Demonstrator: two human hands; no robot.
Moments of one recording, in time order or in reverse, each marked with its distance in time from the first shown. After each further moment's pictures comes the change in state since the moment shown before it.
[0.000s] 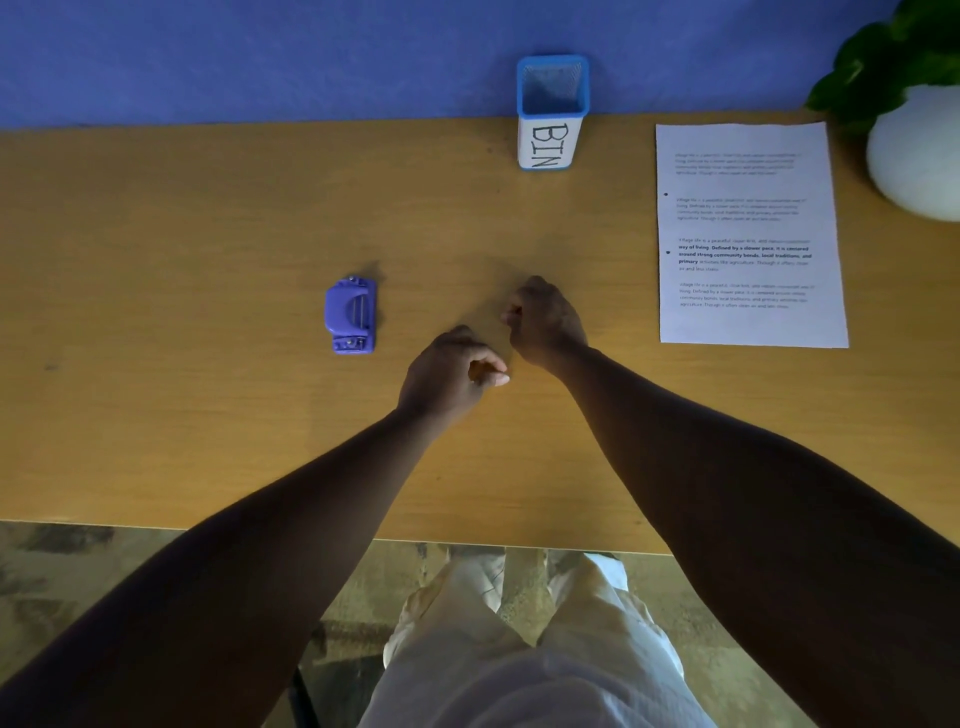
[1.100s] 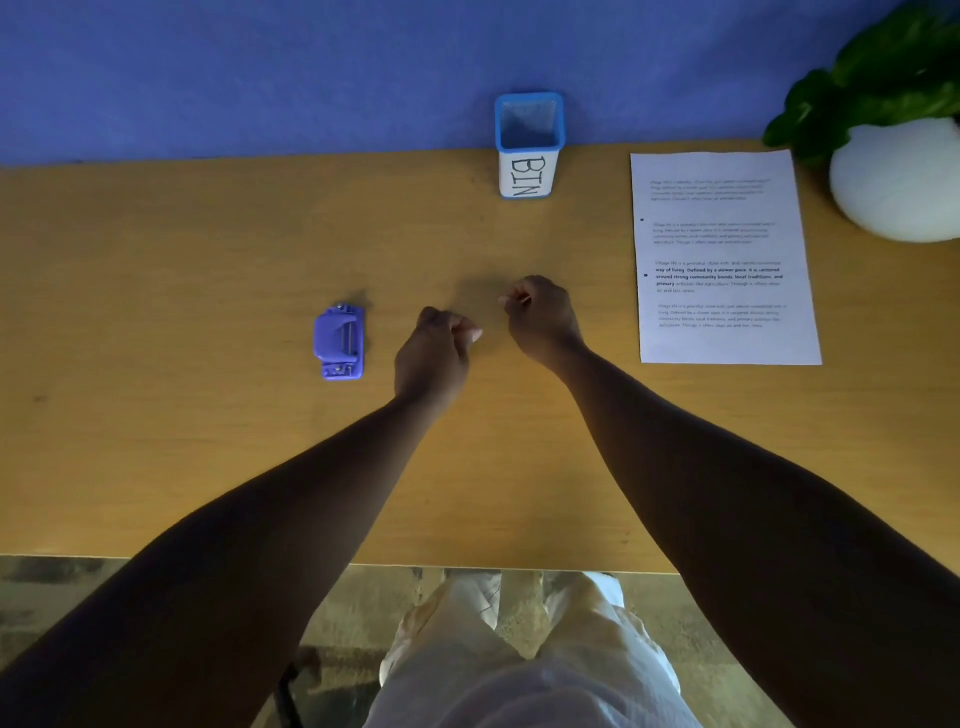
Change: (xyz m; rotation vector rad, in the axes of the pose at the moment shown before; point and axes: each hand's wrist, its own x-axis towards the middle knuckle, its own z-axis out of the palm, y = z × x) left_hand 0.044 0.018 -0.014 -0.035 0.175 -0.286; right_hand 0.013 0.000 -0.031 0.446 0.155 0.161
